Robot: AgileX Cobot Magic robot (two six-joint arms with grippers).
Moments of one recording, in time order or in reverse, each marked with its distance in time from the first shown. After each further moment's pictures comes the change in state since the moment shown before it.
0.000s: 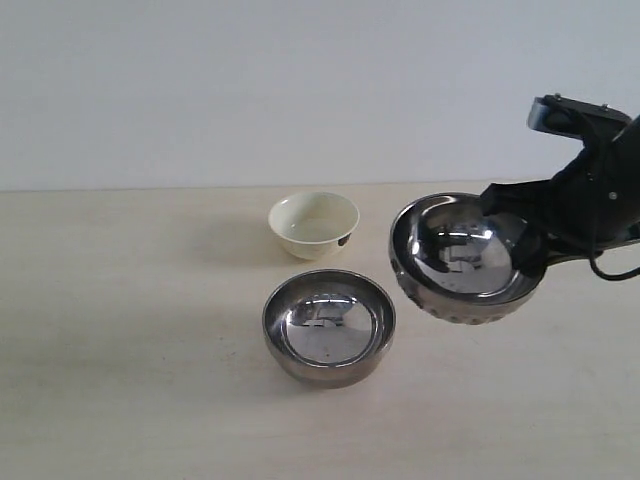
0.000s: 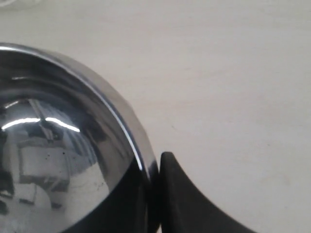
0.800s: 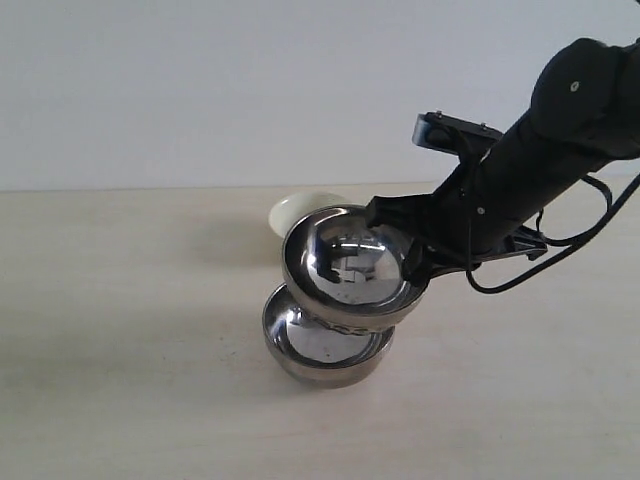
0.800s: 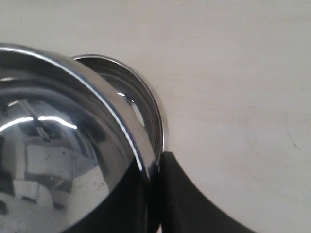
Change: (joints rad) left arm 0.000 0.000 0.000 0.000 0.000 0.000; right arm 0.234 0.120 -0.083 0.048 -0.073 0.130
